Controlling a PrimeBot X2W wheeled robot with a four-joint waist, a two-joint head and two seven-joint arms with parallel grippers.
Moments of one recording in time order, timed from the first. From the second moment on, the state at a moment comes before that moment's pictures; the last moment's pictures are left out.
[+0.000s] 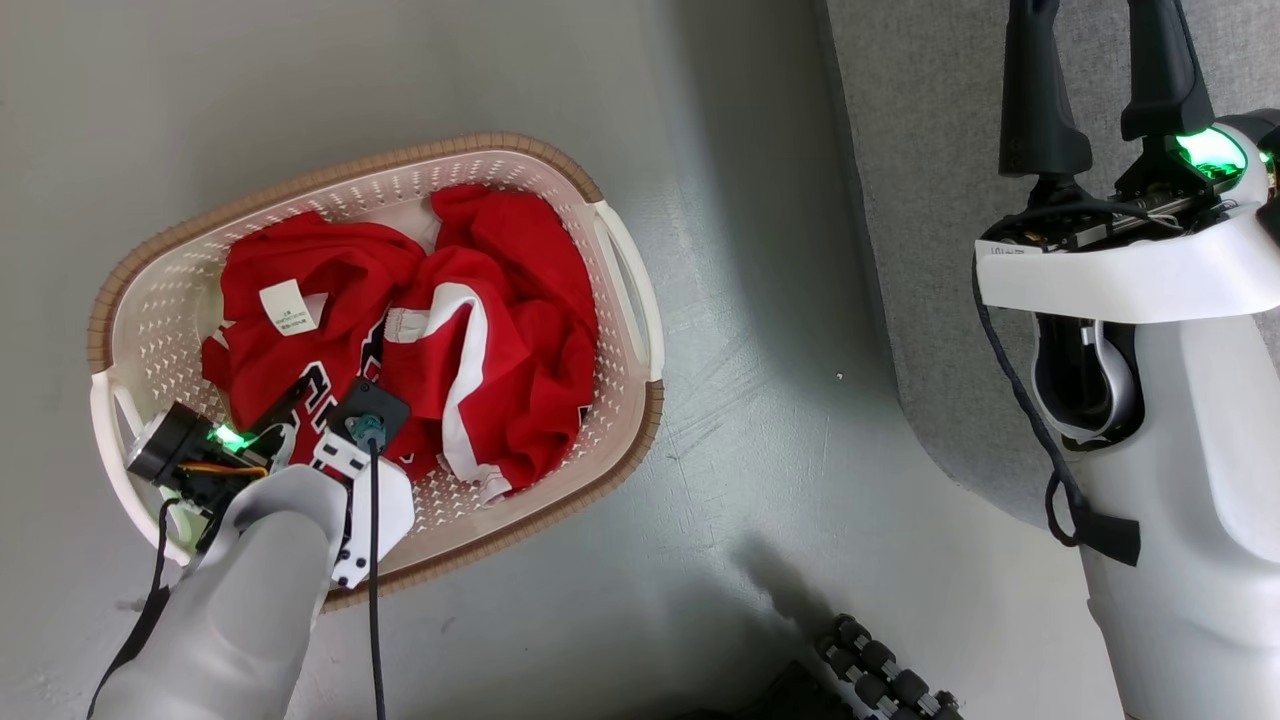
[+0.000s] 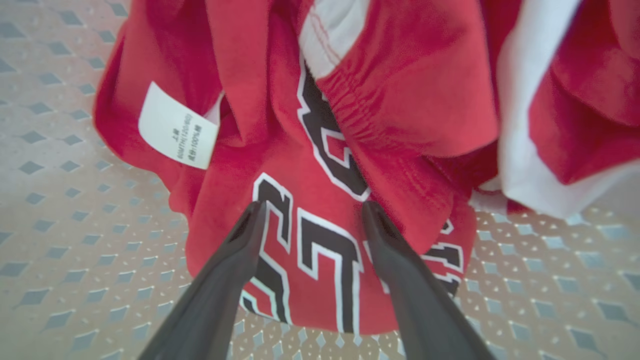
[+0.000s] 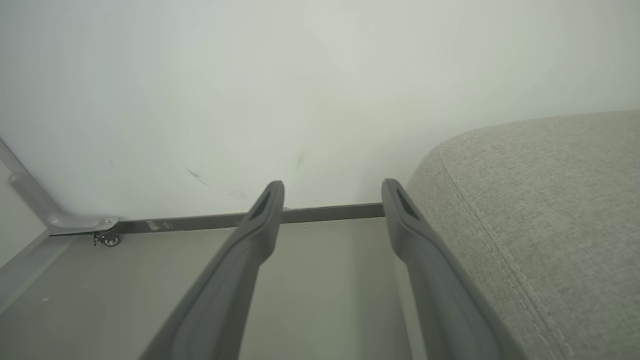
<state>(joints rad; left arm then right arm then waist) -0.73 0.21 -0.49 1.10 0.17 0.11 -0.03 -0.66 -0.05 0.07 0.18 0.31 0.13 -0.25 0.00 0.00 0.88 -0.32</state>
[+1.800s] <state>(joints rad) -0.76 0.13 -0.50 1.03 0.12 0.12 -0.23 -0.65 -0.05 0.03 0.24 0.29 0.13 -0.25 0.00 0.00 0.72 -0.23</state>
